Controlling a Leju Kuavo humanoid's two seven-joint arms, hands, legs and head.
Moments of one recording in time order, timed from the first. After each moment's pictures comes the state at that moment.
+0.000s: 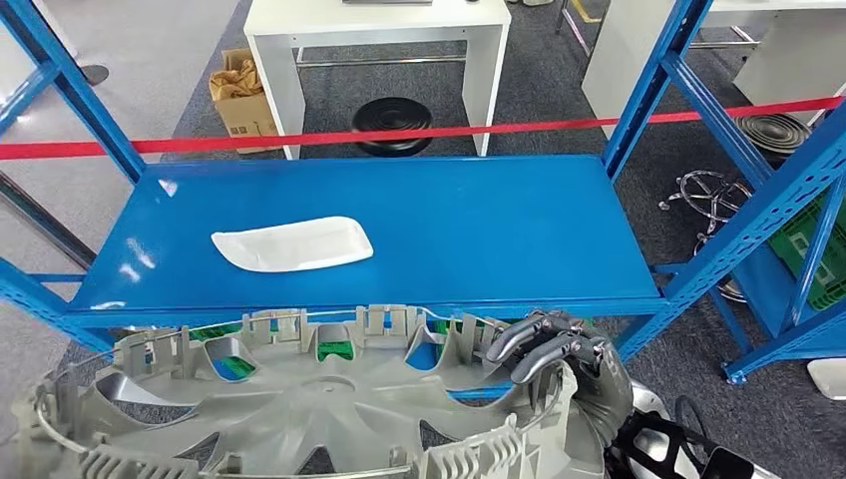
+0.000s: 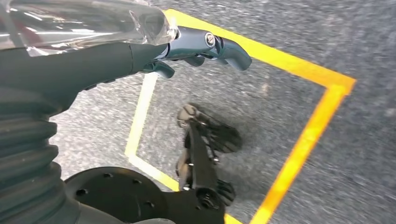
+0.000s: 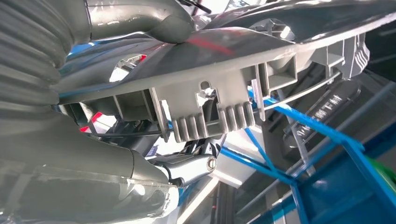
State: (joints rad) left arm -0.09 -0.12 1.17 -0.21 -0.72 -0.02 -0.31; right arm -0.11 -0.14 0.41 -1.99 -0.04 0.43 -0.67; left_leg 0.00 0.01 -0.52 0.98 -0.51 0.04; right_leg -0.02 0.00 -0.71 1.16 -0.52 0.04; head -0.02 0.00
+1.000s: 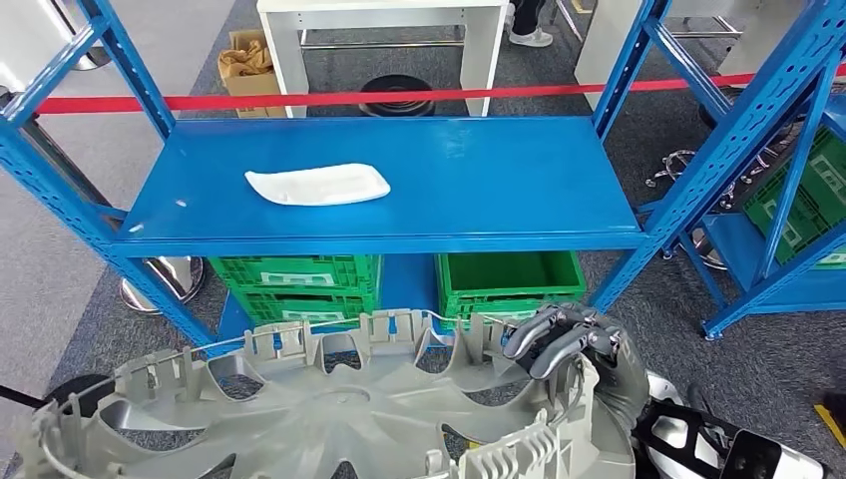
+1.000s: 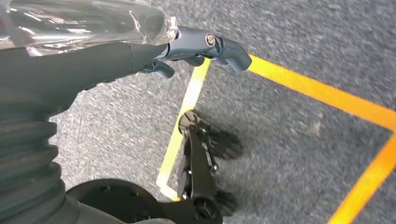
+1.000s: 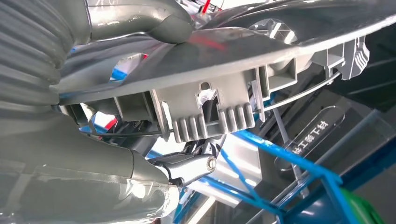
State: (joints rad) left arm -0.09 -0.09 1.18 -0.22 -0.74 -0.01 -0.29; right arm -0.15 -0.18 0.38 -1.99 -0.13 0.50 -0.63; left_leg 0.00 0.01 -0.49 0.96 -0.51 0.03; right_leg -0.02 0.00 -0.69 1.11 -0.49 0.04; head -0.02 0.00
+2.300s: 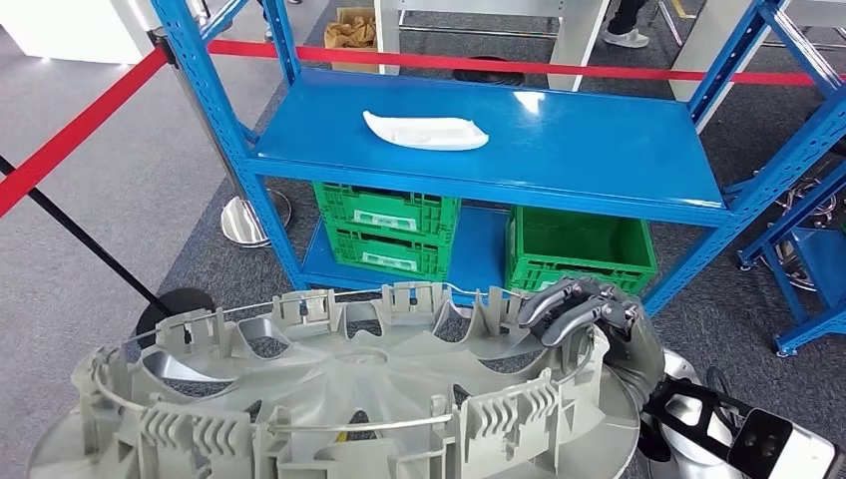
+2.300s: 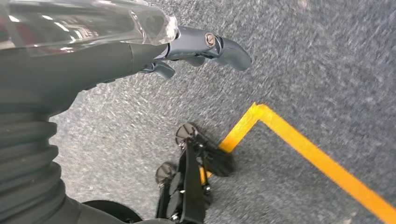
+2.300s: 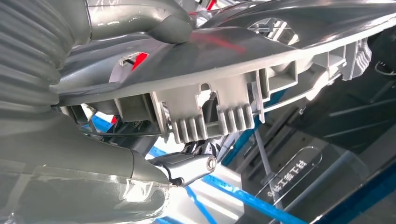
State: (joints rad) left arm -0.09 -0.07 1.21 -0.22 -0.72 0.00 -0.29; right arm -0.20 -0.17 0.31 -1.97 -0.09 0.52 -0.62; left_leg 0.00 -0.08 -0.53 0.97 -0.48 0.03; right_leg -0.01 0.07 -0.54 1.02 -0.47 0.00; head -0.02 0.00
